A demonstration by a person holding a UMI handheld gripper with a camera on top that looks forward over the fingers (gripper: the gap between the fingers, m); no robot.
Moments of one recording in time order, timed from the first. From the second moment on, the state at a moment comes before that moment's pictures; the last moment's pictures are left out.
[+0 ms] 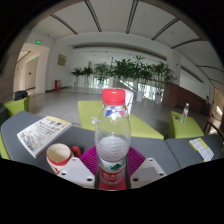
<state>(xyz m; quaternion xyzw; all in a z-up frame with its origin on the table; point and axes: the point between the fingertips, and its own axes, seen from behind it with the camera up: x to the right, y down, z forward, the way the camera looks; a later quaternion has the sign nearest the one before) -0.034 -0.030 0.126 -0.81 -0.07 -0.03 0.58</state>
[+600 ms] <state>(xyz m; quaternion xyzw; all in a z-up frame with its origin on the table) -0.011 -0.059 0.085 -0.85 -0.03 -0.04 0.53</state>
